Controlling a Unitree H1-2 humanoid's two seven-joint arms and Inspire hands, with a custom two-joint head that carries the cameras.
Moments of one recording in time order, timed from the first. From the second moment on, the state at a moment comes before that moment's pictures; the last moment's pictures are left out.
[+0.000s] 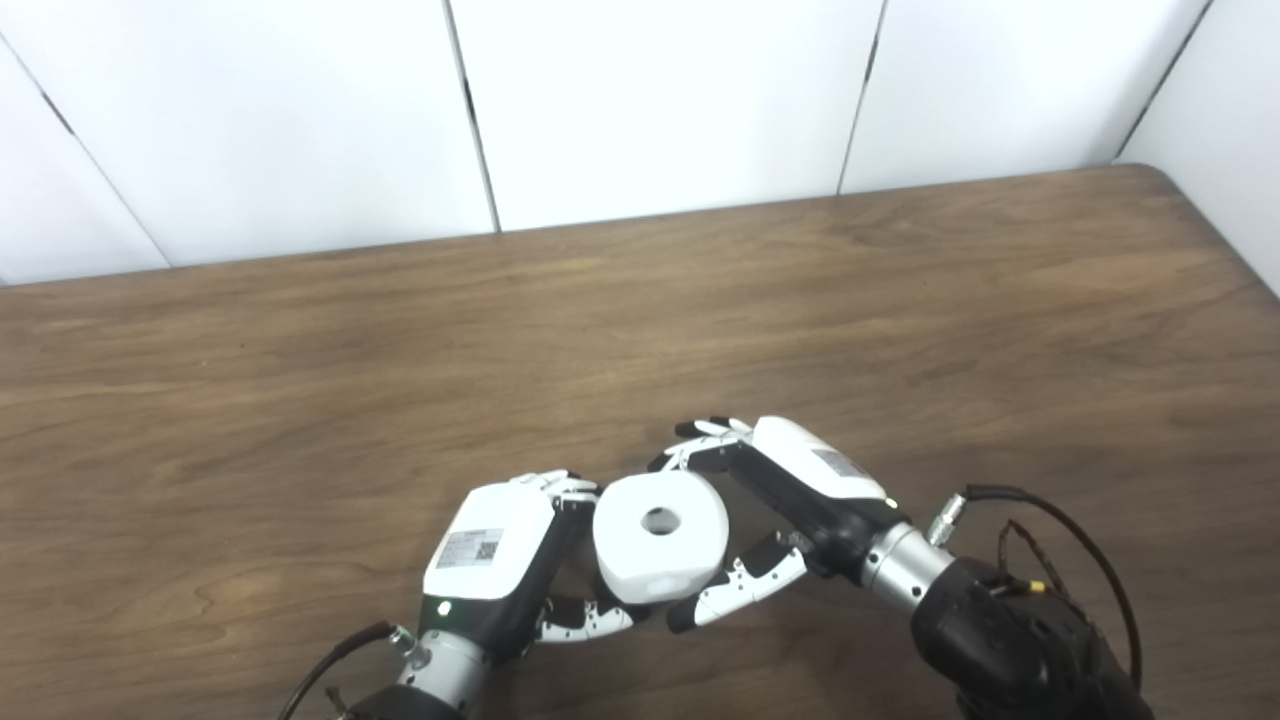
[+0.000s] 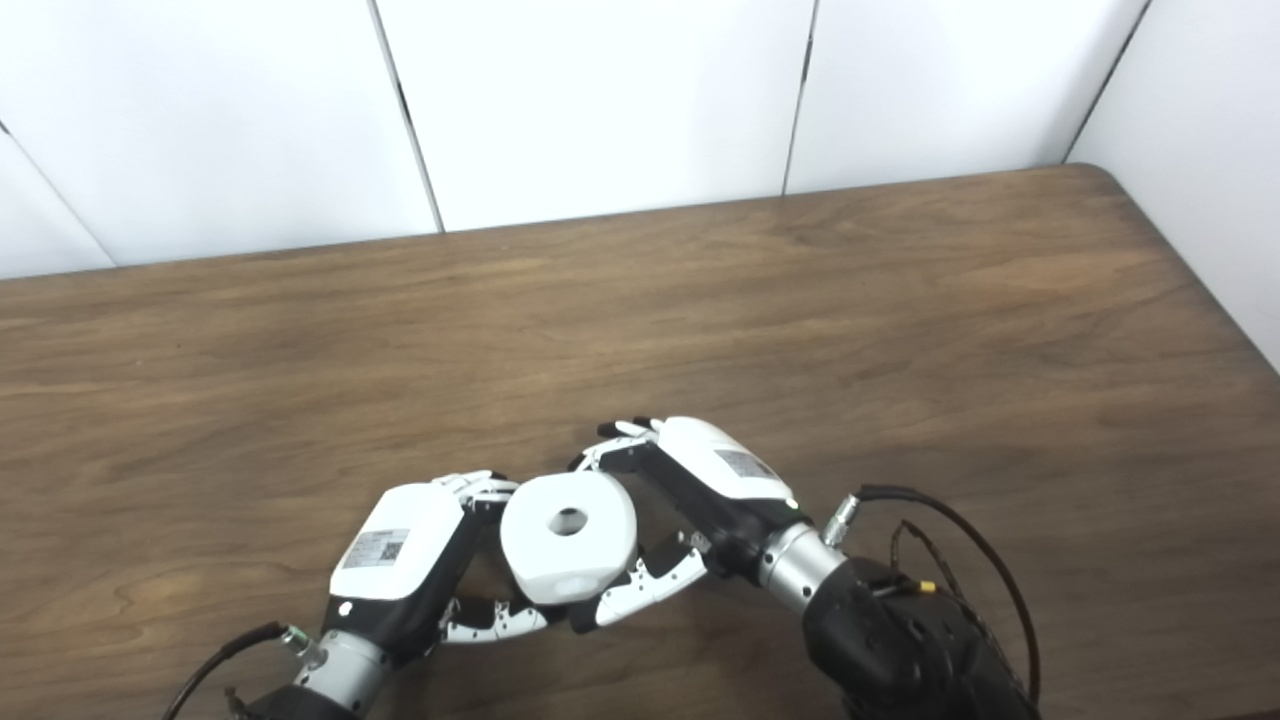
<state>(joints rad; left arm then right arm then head) 0.11 0.16 -0.44 -0.43 1.08 0.15 -0.34 0.03 -0.24 0.31 -0.64 -0.69 0.38 0.54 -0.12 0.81</state>
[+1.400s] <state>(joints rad) 0.08 0.17 -0.44 -0.41 1.08 0.15 -0.35 -0.16 -0.17 0.13 -0.77 -0.74 0.47 0.91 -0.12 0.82</state>
